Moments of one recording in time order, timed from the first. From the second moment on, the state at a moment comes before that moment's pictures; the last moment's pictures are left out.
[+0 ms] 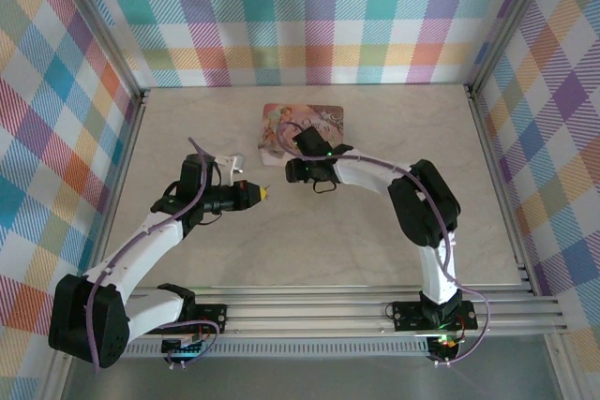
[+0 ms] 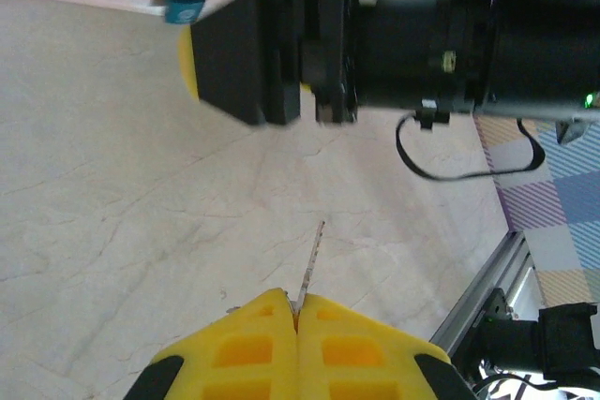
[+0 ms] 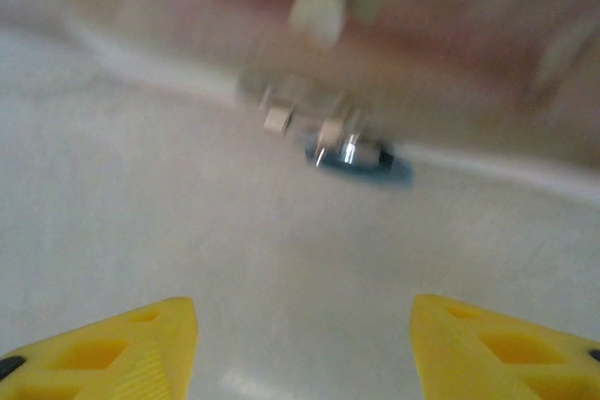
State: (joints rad) left arm -0.29 1.12 0.67 -0.24 0.63 -0.46; right arm 0.71 2.03 1.45 -0.39 0.06 0.52
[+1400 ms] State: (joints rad) left arm -0.27 0.95 0.64 -0.30 0.63 -0.46; right arm 0.72 2.26 1.74 -0.51 0.28 0.55
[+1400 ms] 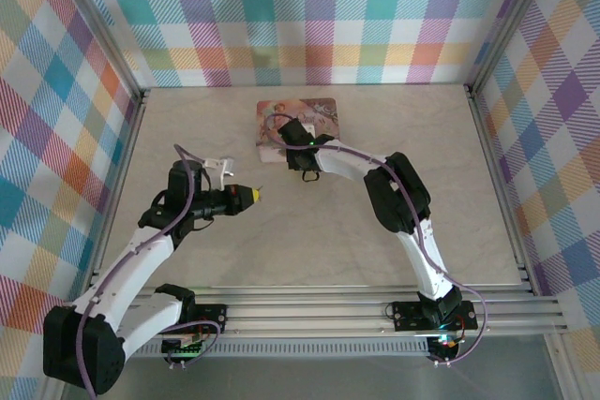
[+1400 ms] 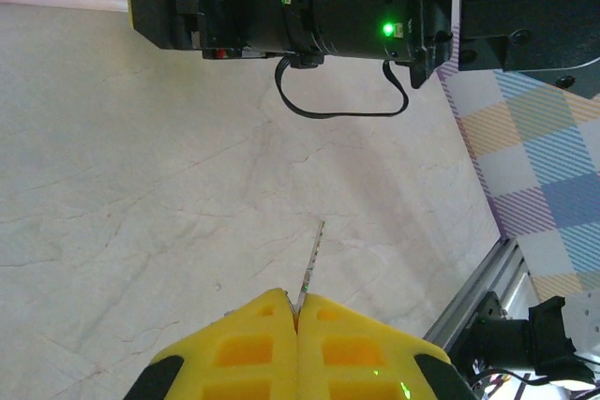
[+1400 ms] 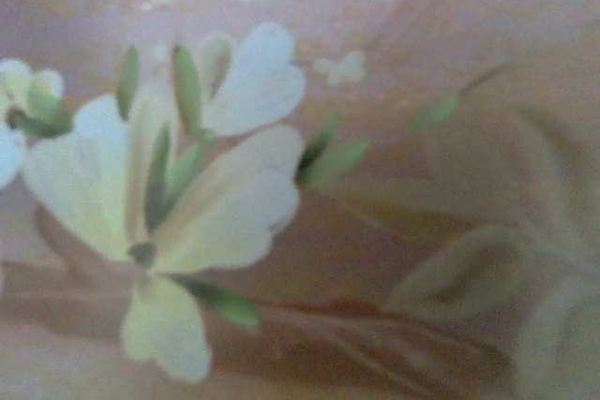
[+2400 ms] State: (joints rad) left arm -0.27 1.02 0.59 -0.16 0.65 -0.49; right arm 0.56 1.95 1.37 -0.48 -0.08 0.46
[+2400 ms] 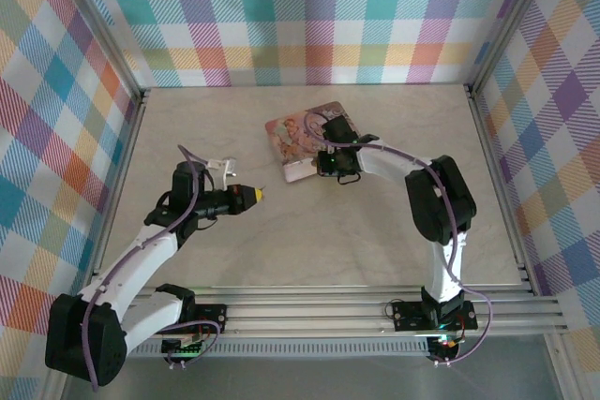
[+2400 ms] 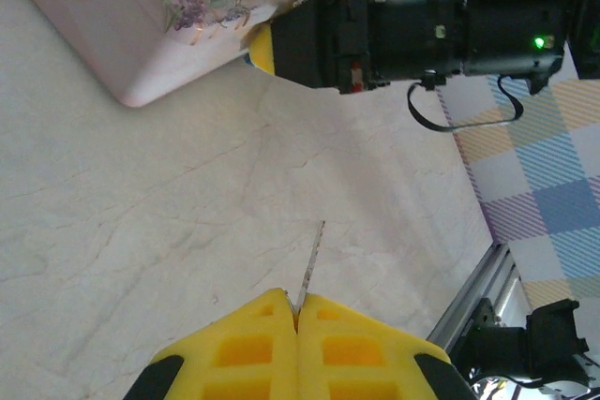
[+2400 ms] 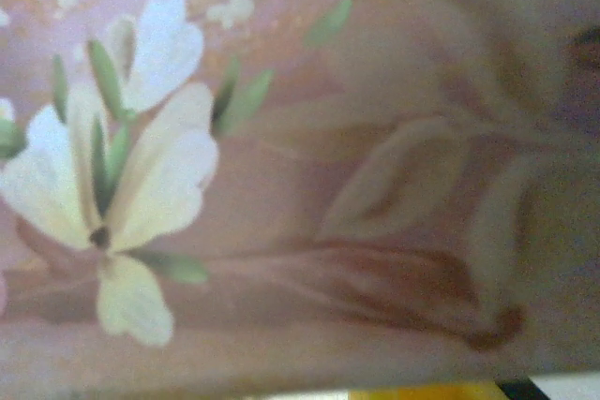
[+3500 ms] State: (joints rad) left arm -0.36 1.29 0.64 0.24 0.75 -0.55; right arm 0.53 1.87 1.49 -0.70 -0.46 0.61
